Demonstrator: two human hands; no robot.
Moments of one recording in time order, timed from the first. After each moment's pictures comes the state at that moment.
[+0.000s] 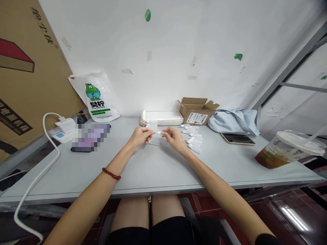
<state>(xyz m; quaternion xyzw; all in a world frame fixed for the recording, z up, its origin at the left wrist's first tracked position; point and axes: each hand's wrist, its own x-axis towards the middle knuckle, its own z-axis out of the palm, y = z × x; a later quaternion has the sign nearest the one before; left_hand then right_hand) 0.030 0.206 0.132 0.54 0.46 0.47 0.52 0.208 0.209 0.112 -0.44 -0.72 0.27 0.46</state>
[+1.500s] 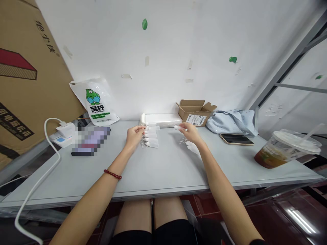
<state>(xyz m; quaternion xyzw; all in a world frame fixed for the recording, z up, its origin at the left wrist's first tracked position) 0.019 0.228 0.119 0.48 0.54 0.58 0.38 0.285 0.243 0.130 -0.59 -0.72 0.12 0.34</state>
